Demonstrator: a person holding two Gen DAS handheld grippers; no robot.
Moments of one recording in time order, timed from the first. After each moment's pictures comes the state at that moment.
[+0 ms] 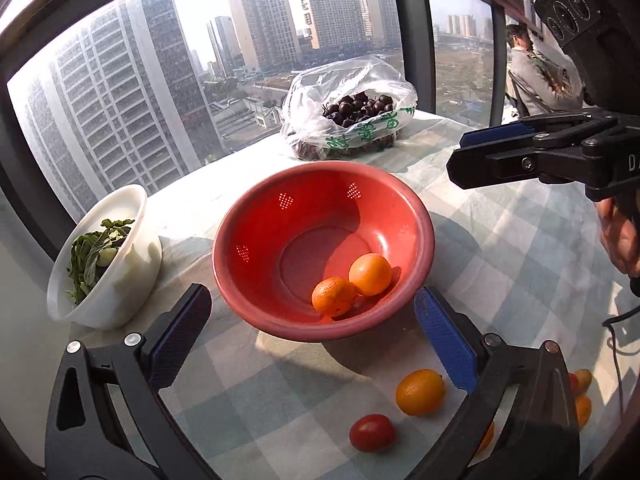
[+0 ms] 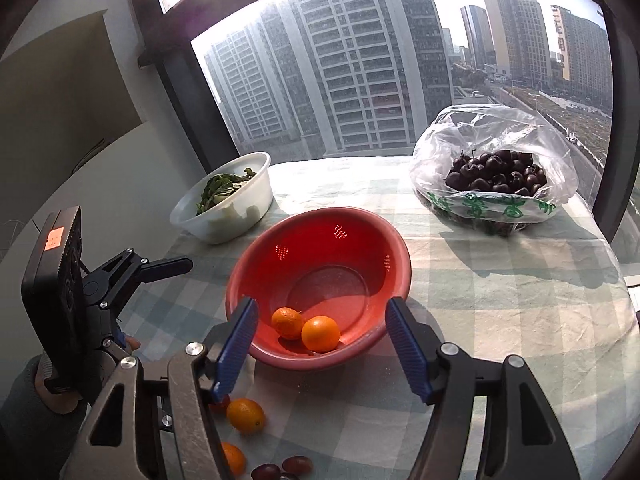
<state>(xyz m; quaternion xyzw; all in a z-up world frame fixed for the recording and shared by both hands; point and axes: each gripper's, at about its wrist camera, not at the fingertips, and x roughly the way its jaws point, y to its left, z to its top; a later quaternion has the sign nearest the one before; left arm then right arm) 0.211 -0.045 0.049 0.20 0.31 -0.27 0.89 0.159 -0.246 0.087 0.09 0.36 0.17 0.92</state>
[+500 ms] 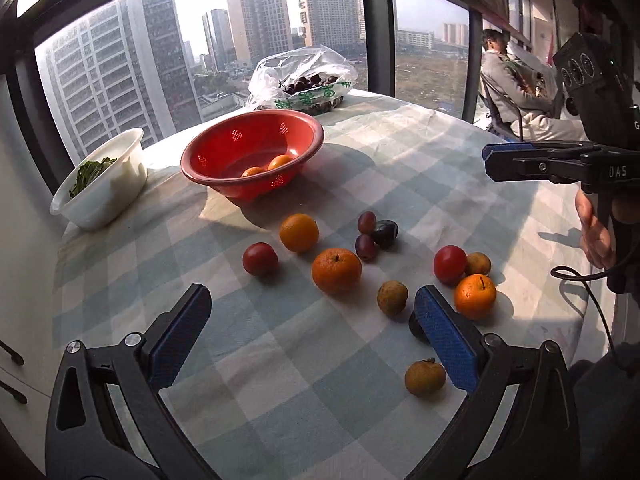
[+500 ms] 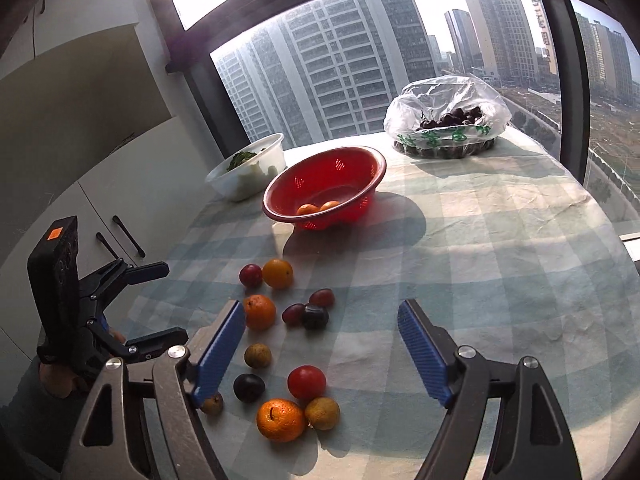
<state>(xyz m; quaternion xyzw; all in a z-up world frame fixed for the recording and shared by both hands) 0.031 -0.005 0.023 0.18 0.34 -0.30 0.87 -0.012 -0.253 0.038 0.13 0.36 0.15 0.91</state>
